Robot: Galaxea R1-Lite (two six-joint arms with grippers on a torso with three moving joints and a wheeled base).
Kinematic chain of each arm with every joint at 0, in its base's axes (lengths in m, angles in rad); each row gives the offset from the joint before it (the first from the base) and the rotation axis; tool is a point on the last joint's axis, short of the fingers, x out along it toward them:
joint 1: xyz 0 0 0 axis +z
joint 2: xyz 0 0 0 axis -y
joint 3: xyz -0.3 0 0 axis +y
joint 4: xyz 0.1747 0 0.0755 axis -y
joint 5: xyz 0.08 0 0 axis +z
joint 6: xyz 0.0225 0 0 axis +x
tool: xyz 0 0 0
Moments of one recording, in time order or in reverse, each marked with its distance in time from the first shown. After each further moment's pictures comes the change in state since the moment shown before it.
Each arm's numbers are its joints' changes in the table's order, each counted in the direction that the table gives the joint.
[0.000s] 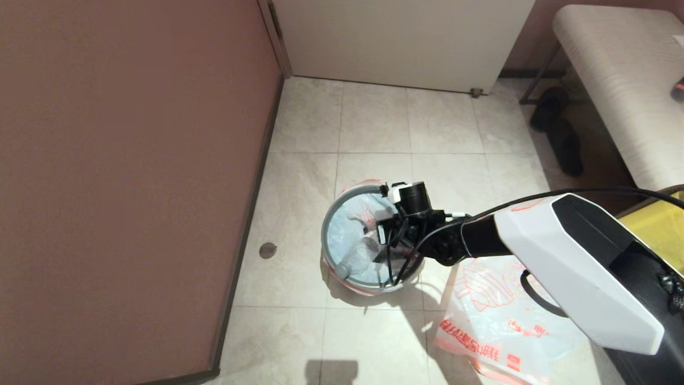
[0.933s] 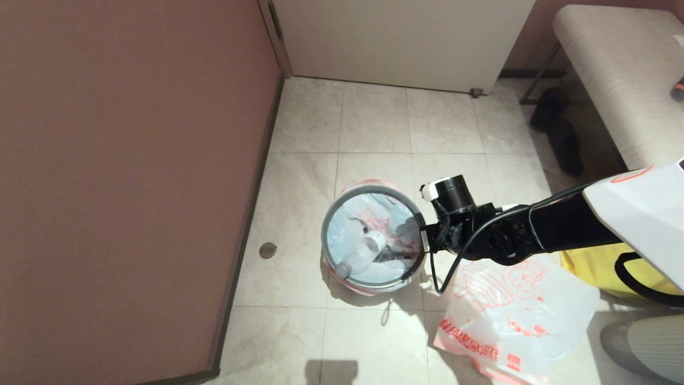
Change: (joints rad) left arm 0.000 0.000 0.000 0.000 0.000 0.000; right arm -0.031 0.292 0.361 -0.117 -0.174 0.063
